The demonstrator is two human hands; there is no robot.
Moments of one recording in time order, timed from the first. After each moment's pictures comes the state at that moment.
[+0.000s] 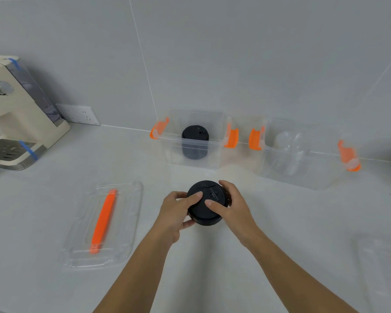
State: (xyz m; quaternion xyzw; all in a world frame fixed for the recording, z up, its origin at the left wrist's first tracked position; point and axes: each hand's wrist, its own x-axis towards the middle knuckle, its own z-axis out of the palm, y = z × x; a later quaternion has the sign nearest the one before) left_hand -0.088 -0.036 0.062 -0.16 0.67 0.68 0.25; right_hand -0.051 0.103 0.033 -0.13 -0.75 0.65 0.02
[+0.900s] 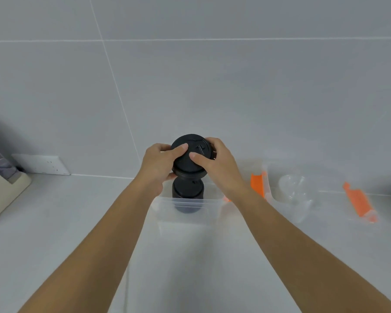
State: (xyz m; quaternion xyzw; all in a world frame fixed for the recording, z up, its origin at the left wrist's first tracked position) left_hand -0.287 -0.004 0.170 0.00 0.73 0.67 0.14; right_hand -0.240 0.122 0.149 -0.09 -0.77 0.62 0.16
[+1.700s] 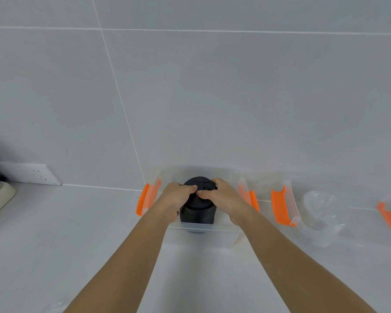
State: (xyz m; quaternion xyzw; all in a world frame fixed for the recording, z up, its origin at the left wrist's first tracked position) left_hand -0.339 0.009 0.102 -0.06 0.77 0.56 0.30; right_hand -0.299 0.125 0.082 -0.23 -0.77 0.59 -0.08
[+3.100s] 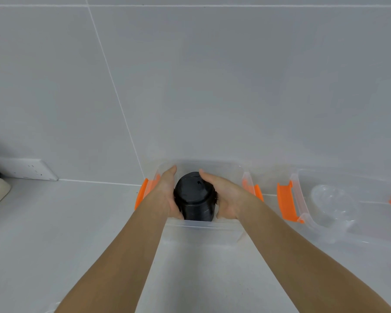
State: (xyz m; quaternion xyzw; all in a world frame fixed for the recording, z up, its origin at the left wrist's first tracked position) left_hand -0.371 0.004 0.074 -0.26 0.56 0.66 0.43; right_hand -0.297 0.117 0.105 -0.32 -0.57 0.73 -0.20
